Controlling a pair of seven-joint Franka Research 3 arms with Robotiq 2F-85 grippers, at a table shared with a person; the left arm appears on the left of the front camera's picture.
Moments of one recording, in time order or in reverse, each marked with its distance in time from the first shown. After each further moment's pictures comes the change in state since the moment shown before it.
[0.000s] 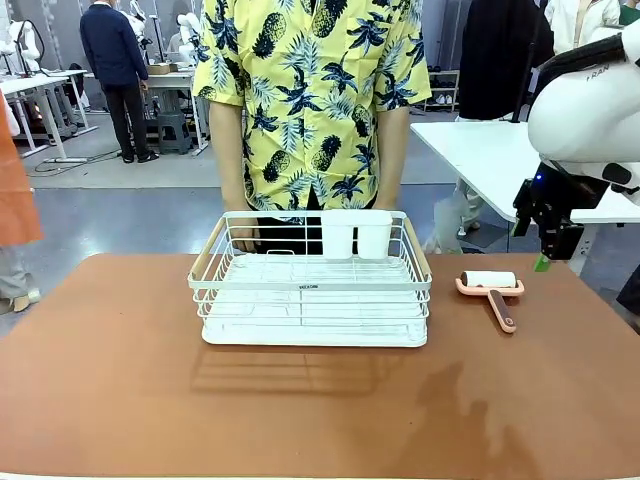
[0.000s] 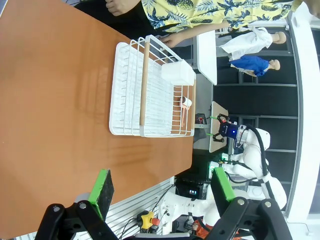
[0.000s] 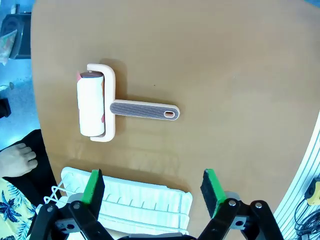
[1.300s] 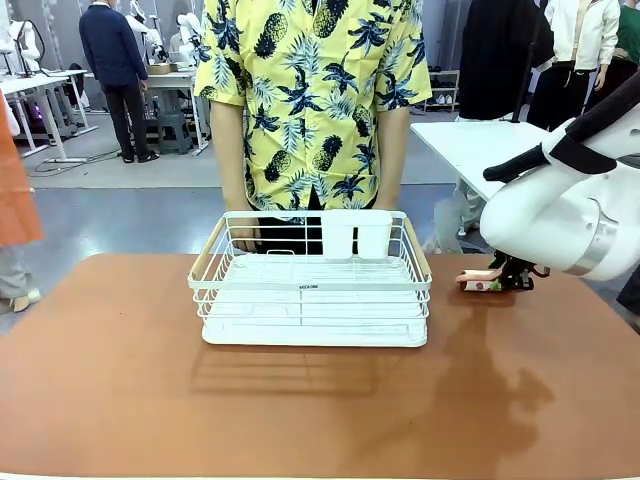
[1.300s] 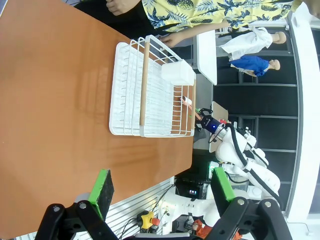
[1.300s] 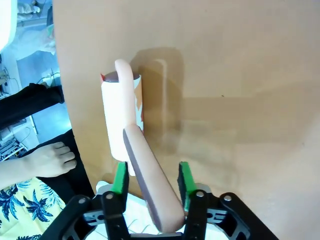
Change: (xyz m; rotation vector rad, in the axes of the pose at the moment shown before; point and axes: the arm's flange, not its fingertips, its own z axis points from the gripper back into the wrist) left arm 0.000 0.000 0.000 0.000 0.000 0.000; right arm 0.005 -0.008 -0.111 0.337 0.073 -0.068
